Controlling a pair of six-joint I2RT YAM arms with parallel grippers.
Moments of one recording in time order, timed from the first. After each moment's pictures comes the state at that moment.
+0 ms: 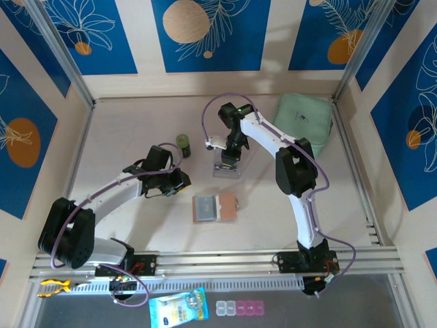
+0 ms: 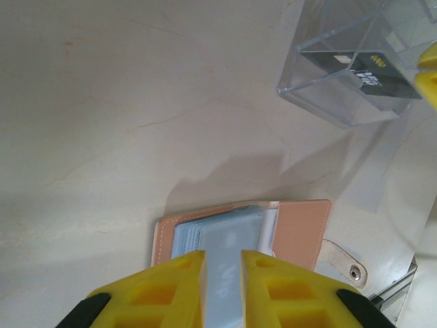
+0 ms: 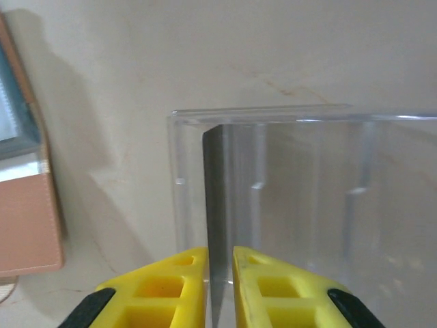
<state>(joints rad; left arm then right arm) -0.45 1.36 0.77 -0.41 0.40 -0.87 0.53 2.20 1.94 -1.24 -0.24 -0.86</state>
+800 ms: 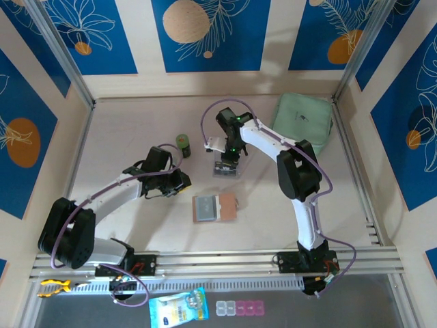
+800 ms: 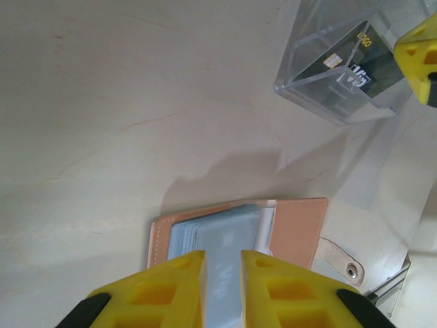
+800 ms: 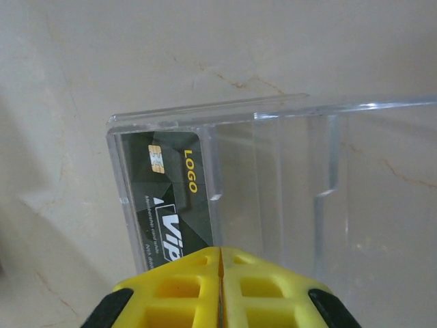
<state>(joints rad) -0.45 1.36 0.75 -0.38 0.42 -0.88 0.57 2.13 1.77 -1.04 -0.12 -0.78</state>
